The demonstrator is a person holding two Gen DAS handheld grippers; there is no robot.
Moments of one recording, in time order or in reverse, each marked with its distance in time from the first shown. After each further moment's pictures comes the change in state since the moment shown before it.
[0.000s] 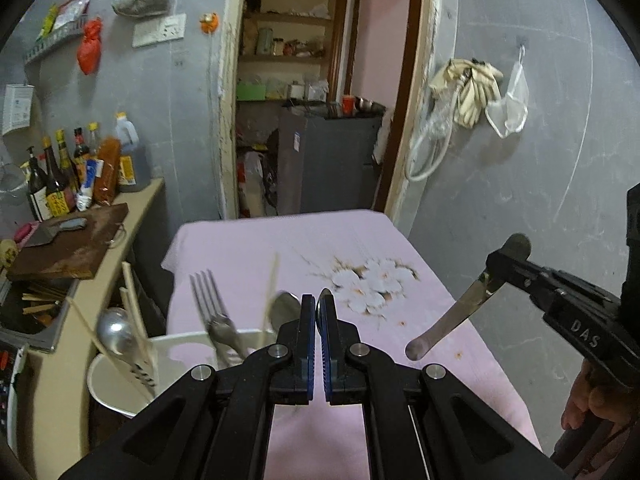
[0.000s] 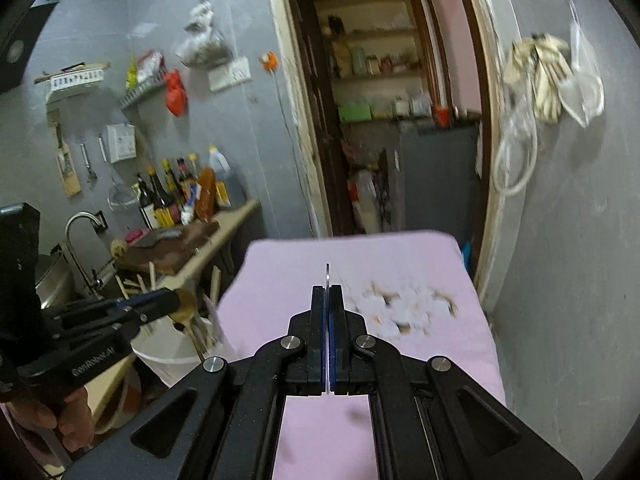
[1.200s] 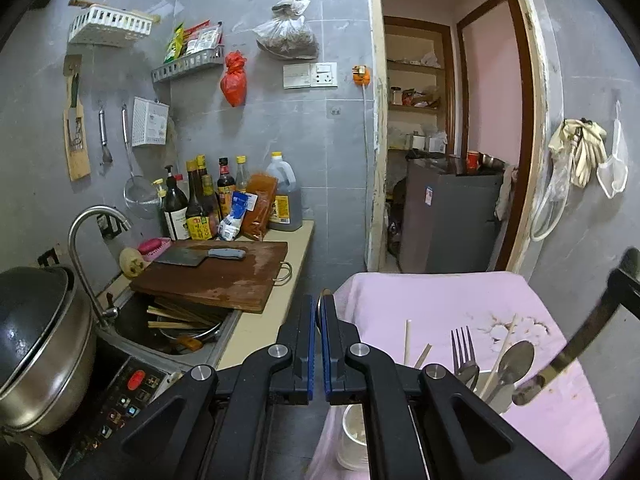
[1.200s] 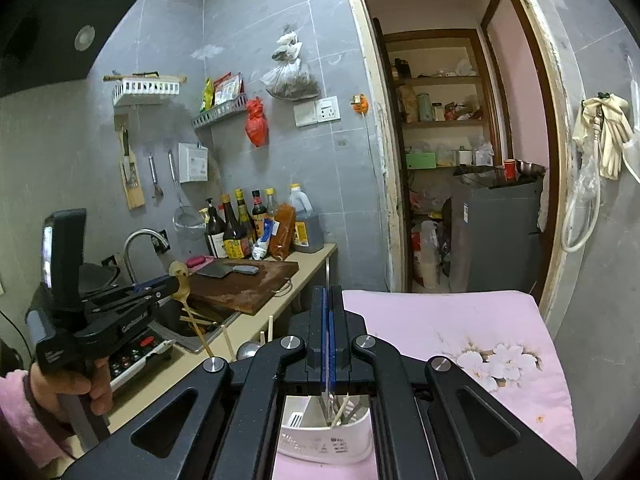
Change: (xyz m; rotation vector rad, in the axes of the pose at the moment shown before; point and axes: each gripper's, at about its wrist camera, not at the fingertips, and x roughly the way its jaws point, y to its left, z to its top) left arm -0.068 0.146 0.014 -0.084 -0.170 0.405; right arm 0.010 0.127 0.007 -0.073 -0.126 0.169
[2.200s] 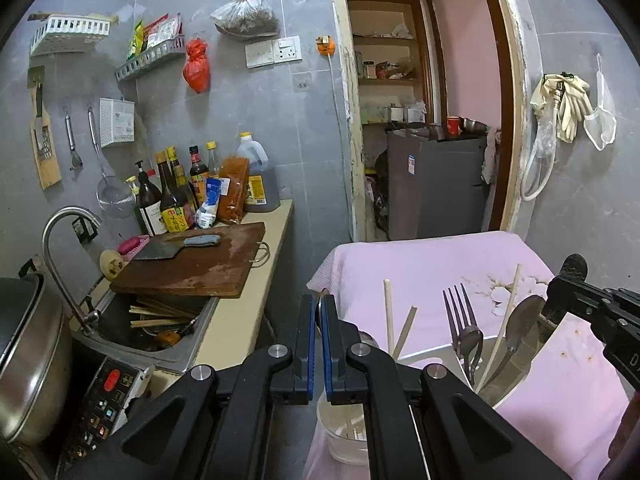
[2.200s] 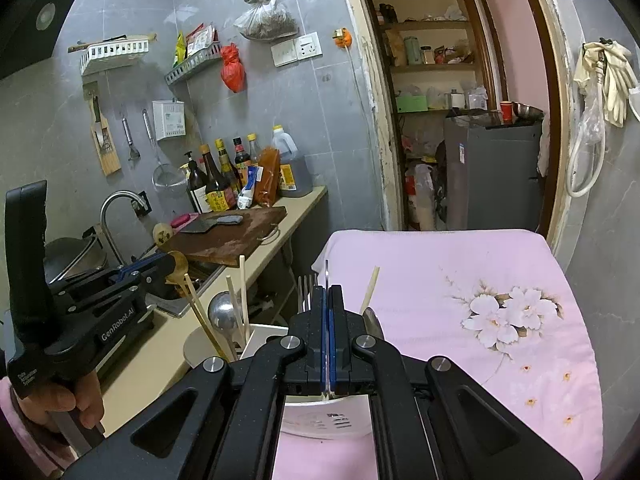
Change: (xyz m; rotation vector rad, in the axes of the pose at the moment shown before) left arm 0.030 -0.030 -0.026 0.099 0.067 -0.040; right arm 0.056 -0.011 -0.041 0.068 0.189 -0.016
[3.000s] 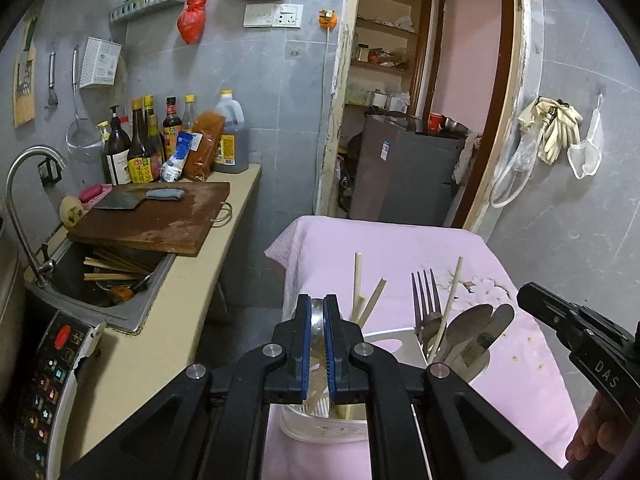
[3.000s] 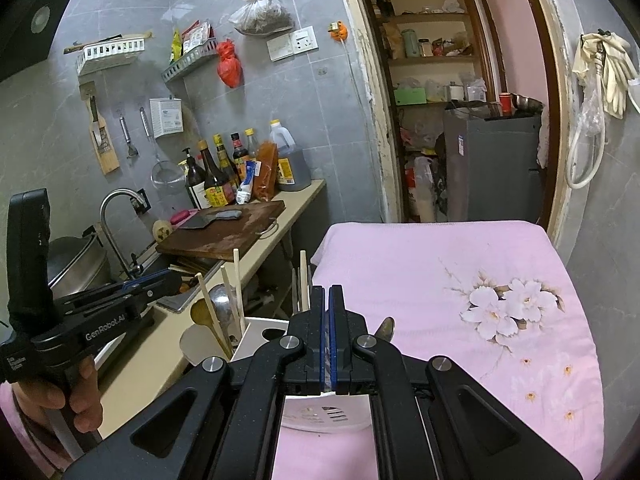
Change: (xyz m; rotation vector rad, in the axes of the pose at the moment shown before) left arm 0.010 0.014 -0.011 -0.138 0.104 -0.171; right arm 0.003 -0.005 -0.004 0.017 0.022 0.001
